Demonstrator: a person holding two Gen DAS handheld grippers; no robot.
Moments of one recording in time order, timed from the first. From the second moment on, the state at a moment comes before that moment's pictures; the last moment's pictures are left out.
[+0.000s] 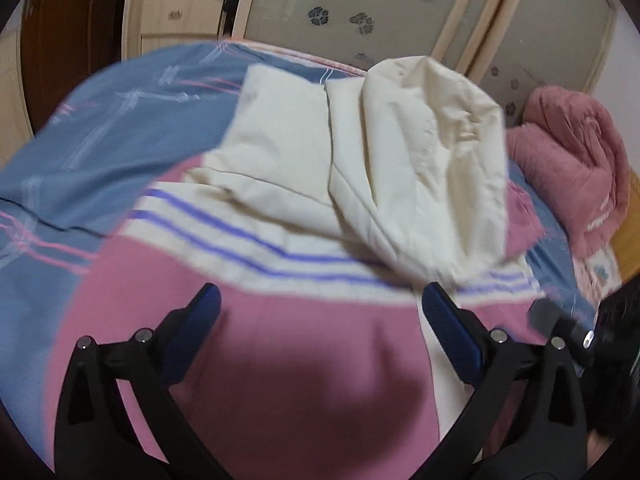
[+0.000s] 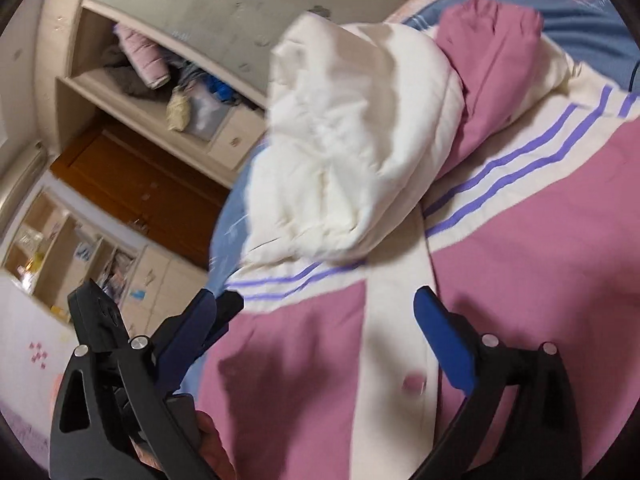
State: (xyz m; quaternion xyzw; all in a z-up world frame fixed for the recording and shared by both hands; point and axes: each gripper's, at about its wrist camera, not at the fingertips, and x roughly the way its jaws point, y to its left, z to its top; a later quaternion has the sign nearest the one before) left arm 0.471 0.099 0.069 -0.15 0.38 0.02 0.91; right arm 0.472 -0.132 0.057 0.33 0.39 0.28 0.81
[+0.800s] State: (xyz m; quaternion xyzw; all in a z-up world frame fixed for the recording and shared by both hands) left arm 0.230 0.071 0.101 -0.01 0.26 0.04 0.96; right arm 0.234 -0.222 0.075 0.02 0.17 0.12 0.98
